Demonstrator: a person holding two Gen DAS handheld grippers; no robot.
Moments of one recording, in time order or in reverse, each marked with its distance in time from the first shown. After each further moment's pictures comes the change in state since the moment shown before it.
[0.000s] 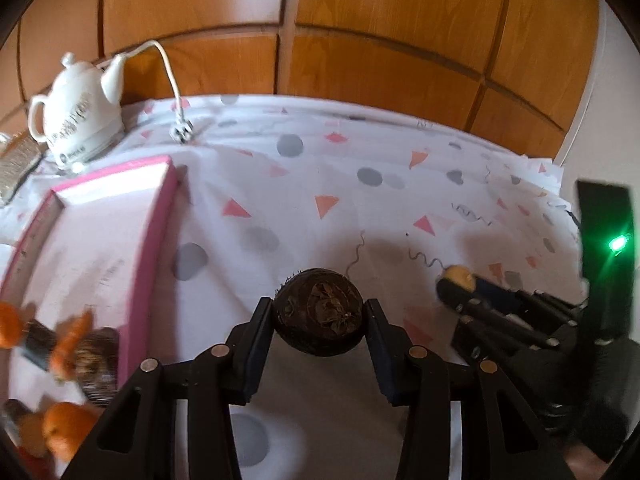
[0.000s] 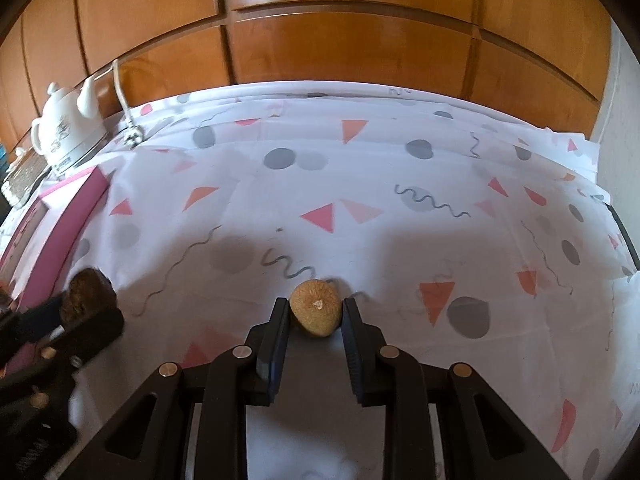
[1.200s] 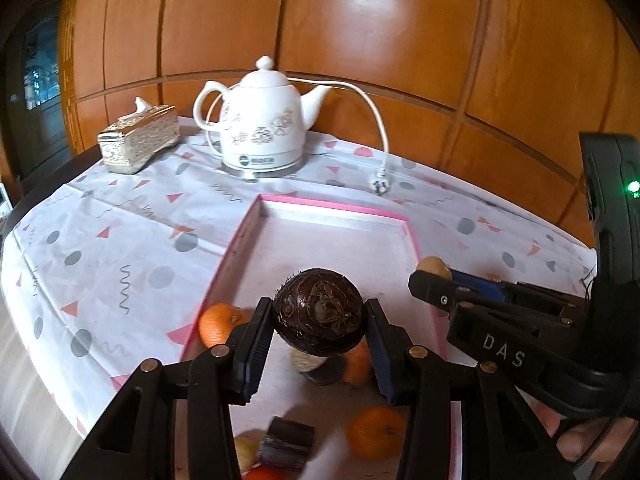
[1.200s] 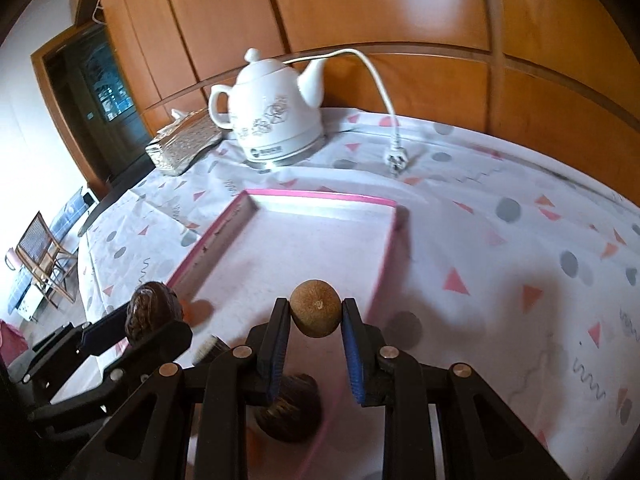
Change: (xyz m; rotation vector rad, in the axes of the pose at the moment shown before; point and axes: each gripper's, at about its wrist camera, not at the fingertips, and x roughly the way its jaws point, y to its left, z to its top) left arm -0.094 0.175 -0.013 -0.245 -0.135 0.233; right arm -0.034 0.214 0.049 -0.253 0.004 0.451
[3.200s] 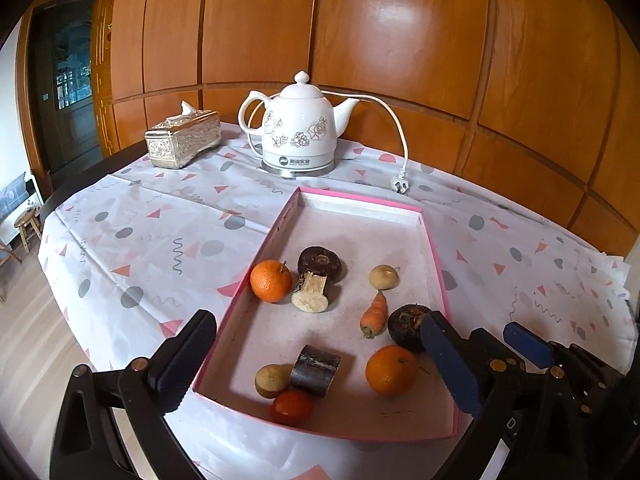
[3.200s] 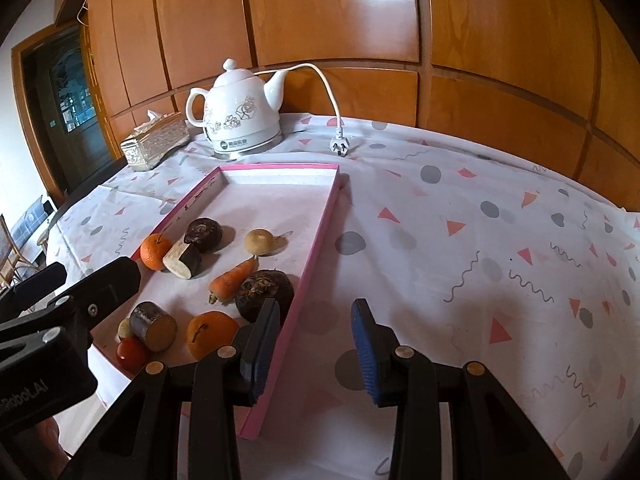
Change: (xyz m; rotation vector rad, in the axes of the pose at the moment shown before) left arm -0.059 0.001 -0.037 -0.035 -0.053 0.096; right arm -0.063 0.015 -0.084 0.028 -0.090 -0.213
